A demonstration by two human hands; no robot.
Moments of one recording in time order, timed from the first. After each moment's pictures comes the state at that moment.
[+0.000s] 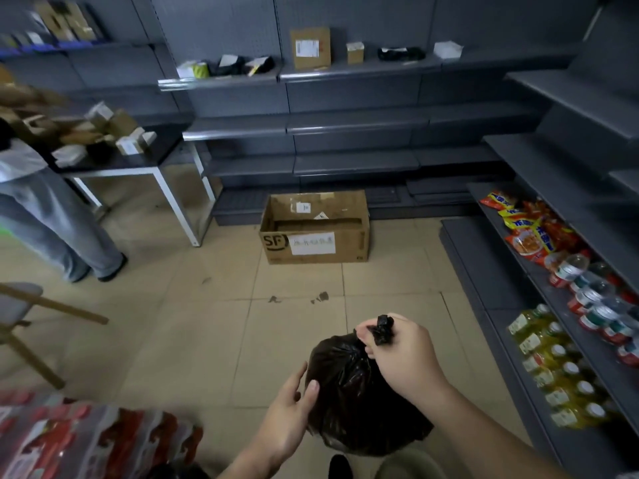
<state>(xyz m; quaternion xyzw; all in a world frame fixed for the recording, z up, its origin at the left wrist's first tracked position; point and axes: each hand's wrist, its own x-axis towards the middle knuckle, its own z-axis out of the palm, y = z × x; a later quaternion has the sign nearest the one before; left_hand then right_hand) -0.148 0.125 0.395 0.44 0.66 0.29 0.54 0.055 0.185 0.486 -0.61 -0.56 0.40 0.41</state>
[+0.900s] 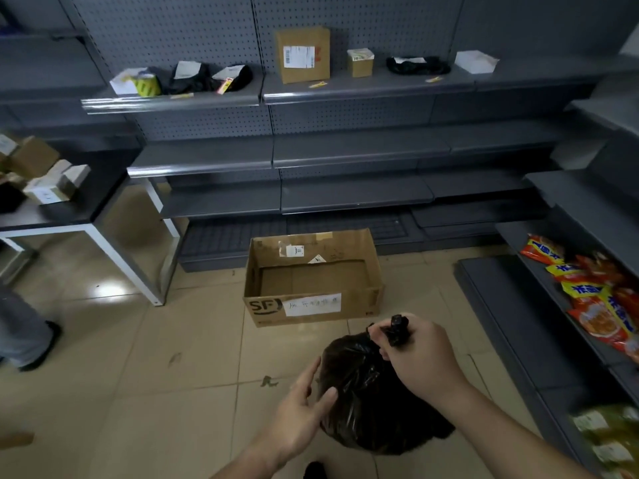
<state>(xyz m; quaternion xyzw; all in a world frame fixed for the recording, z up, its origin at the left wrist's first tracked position) -0.280 0.626 0.389 0.50 0.60 0.20 0.59 -0.062 0.653 0.499 -0.65 -0.56 0.34 0.38</state>
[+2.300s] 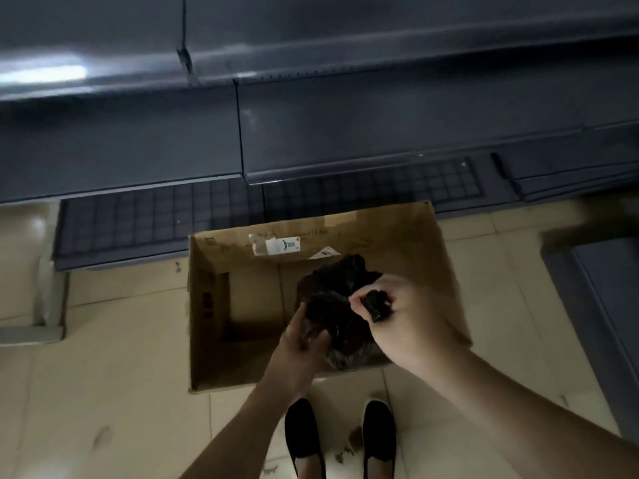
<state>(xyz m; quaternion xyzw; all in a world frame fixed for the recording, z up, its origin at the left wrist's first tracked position) -0.328 1.289 0.026 0.38 0.61 0.22 0.66 -0.139 1.325 0.126 -0.66 -0.63 0.35 0.21</state>
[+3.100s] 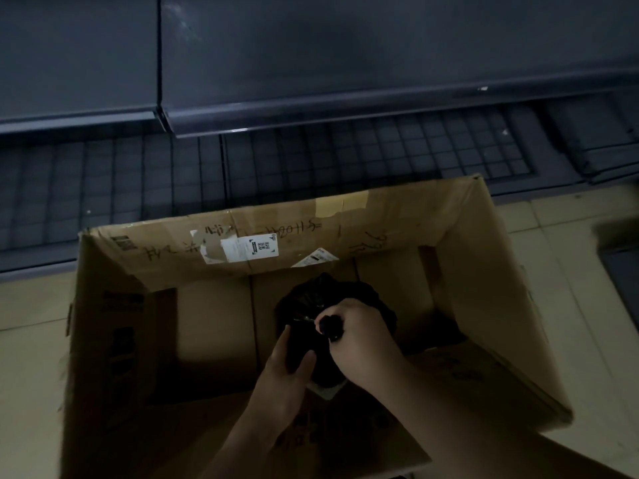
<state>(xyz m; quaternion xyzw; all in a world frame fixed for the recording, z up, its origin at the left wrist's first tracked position) -0.320 1.350 -0.237 0.36 0.68 0.08 0.63 -0.167 1.394 -0.162 -0.70 -0.56 0.45 0.07</state>
